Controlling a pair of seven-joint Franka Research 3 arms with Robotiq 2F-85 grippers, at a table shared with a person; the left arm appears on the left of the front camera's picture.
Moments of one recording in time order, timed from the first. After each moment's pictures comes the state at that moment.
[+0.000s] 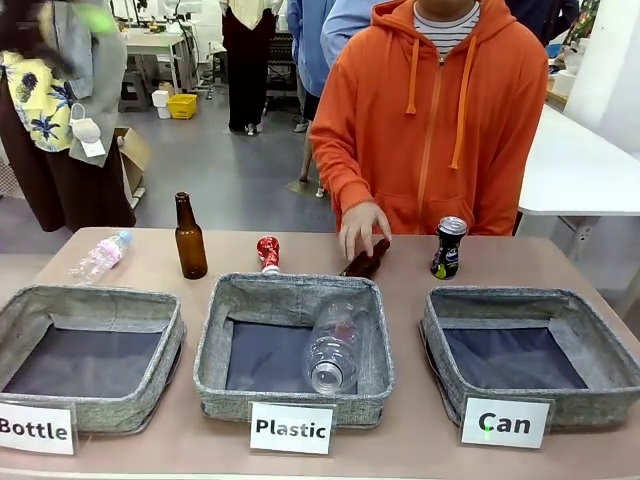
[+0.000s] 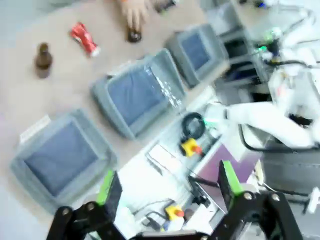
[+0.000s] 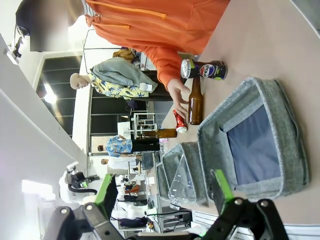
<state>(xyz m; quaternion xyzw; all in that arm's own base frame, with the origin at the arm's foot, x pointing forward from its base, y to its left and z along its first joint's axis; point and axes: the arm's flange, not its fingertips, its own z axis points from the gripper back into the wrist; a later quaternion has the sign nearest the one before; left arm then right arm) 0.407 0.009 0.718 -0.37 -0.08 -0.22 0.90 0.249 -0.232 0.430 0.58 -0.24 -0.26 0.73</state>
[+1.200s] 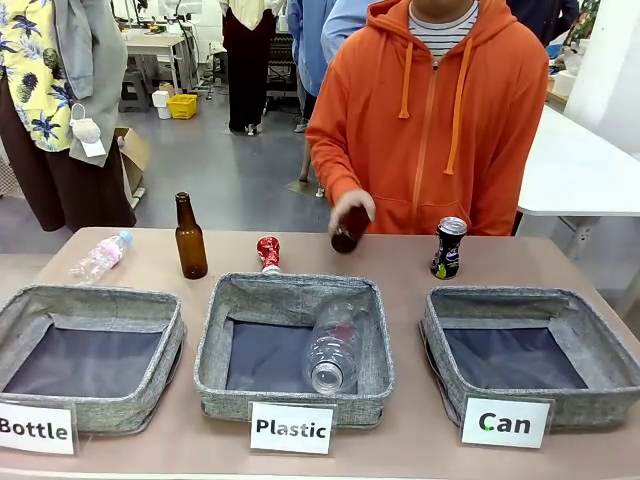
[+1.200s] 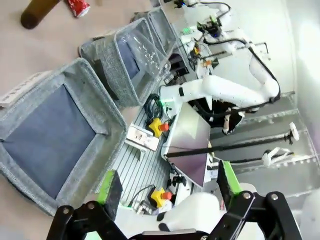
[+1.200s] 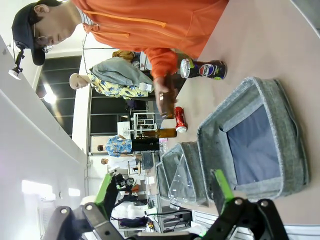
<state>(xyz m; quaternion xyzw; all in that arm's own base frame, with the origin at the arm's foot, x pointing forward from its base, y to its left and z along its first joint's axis) 0.418 0.197 0.480 -0.57 -0.03 -0.21 0.79 0.250 -0.231 0.430 0.58 -0.24 -0.26 0.73</state>
